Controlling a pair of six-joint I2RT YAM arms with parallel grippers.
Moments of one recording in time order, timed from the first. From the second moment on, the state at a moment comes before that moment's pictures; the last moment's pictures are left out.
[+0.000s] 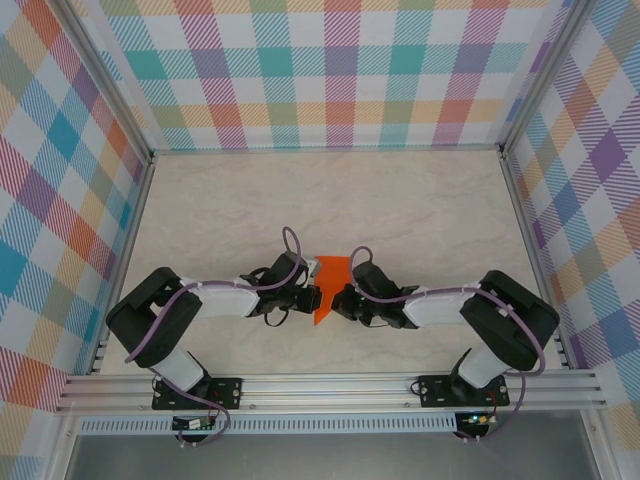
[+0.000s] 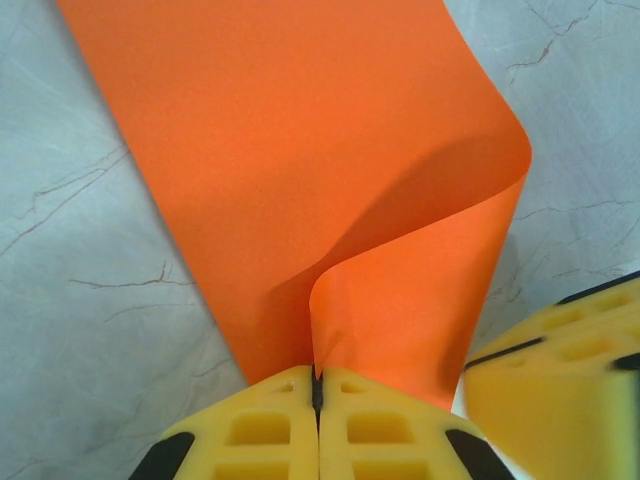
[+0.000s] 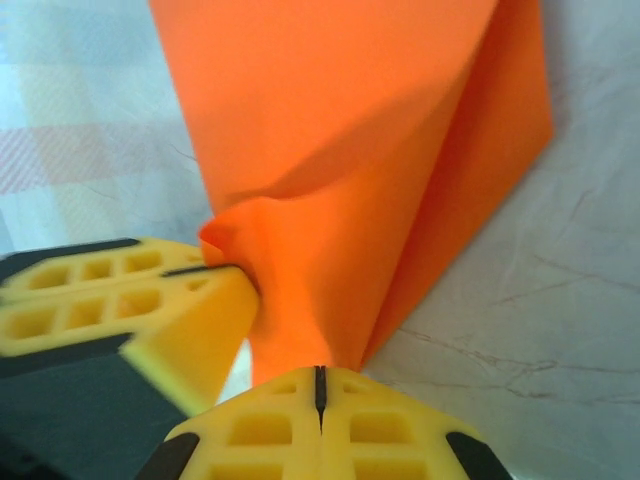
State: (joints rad) left arm -0.76 1.60 0.64 0.04 0.22 -0.50; right arm 0.85 1.53 0.53 0.20 -0.22 1.23
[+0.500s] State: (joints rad) left arm -0.76 1.60 0.65 0.02 0.22 -0.49; right arm 0.74 1.57 0.55 0.21 -0.30 1.15
